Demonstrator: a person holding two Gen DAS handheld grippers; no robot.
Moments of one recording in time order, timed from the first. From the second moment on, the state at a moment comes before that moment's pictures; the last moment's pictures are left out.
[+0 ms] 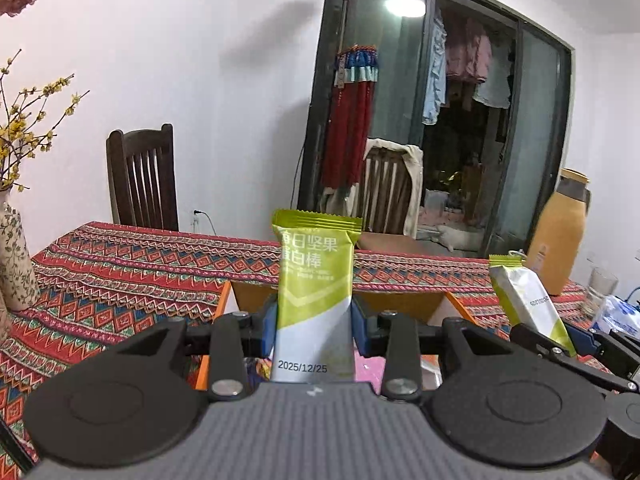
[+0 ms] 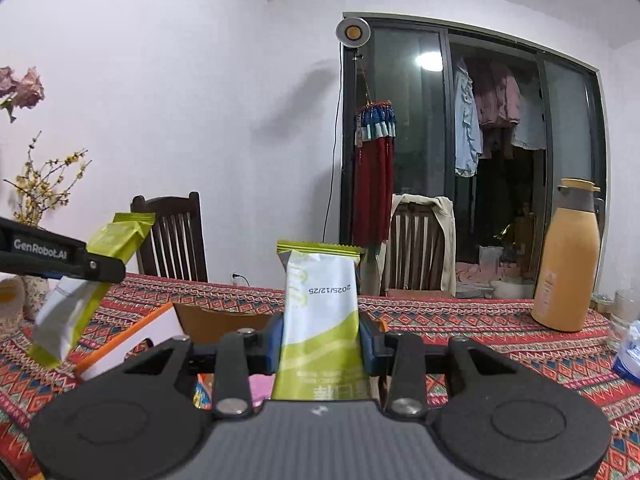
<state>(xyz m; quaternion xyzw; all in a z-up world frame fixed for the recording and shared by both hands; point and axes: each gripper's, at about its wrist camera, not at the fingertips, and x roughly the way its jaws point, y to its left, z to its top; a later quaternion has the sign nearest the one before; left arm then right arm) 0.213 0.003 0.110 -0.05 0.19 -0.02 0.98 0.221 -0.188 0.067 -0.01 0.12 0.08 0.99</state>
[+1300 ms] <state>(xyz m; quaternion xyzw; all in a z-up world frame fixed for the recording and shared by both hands) 0.267 0.021 0.050 -0.10 0.20 0.04 0.97 0.274 -0.178 0.022 0.04 0.16 0.05 0.98</state>
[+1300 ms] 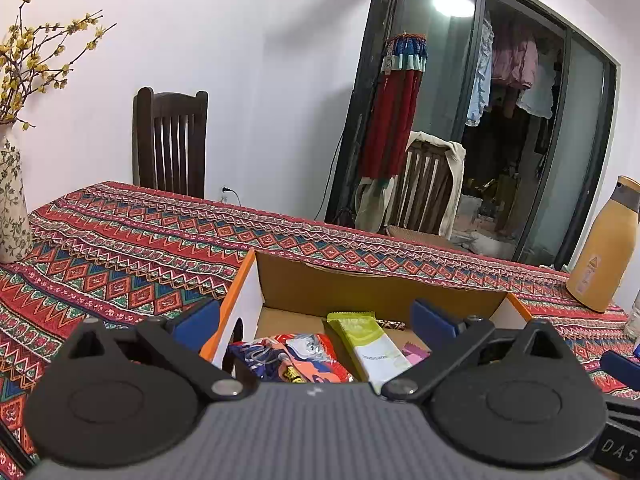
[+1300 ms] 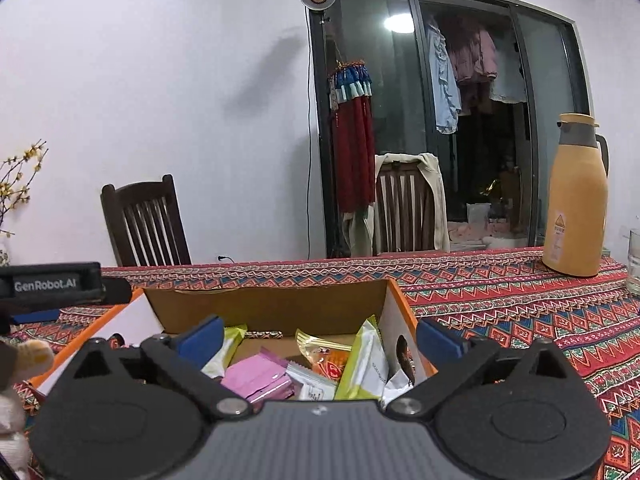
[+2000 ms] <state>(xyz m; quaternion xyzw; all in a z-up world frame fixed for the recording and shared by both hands) 0.202 0.012 0.091 -0.08 0.16 0.00 0.98 0.228 -0.182 0.055 0.03 0.12 0.04 0.99</state>
